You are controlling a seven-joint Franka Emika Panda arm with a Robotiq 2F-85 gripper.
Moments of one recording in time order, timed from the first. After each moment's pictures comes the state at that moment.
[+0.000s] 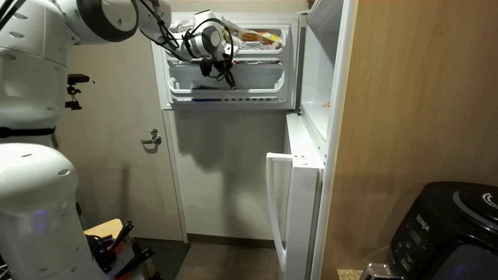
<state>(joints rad) 0.34 0.34 0.10 -1.48 -0.16 2.32 1.02</state>
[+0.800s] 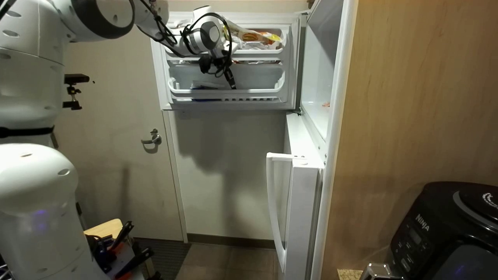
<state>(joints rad) 0.34 0.31 0.09 -1.48 -0.17 2.27 1.03</state>
